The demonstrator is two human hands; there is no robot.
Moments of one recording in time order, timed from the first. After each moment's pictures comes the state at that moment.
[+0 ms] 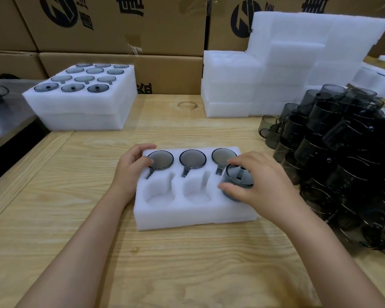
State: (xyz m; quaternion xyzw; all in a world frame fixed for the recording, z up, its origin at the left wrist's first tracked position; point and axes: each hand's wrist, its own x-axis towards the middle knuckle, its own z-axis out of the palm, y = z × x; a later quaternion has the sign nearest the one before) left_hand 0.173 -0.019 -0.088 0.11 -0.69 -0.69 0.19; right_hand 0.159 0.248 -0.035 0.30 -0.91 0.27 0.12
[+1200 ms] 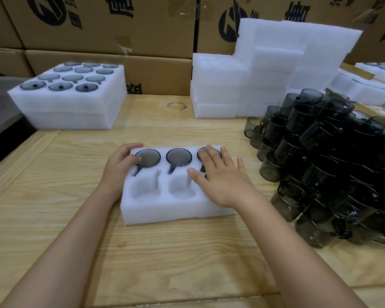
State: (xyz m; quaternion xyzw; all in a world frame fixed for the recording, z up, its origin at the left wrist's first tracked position) left_hand 0.175 -0.019 -0.088 0.13 -0.68 -0.69 0.18; right_hand 0.137 0.215 -0.056 0.24 -0.96 0.09 -0.08
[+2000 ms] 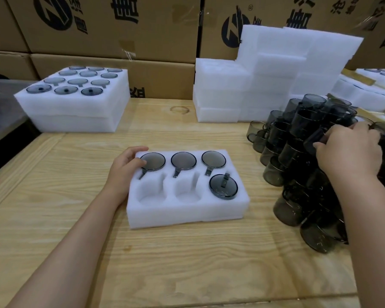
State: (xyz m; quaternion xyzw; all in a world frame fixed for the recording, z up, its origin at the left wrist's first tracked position) left_hand 0.171 -0.021 -0.091 0.12 -0.68 -0.70 0.19; right_hand 0.107 0.340 0.022 -0.11 -0.97 0.05 0.23
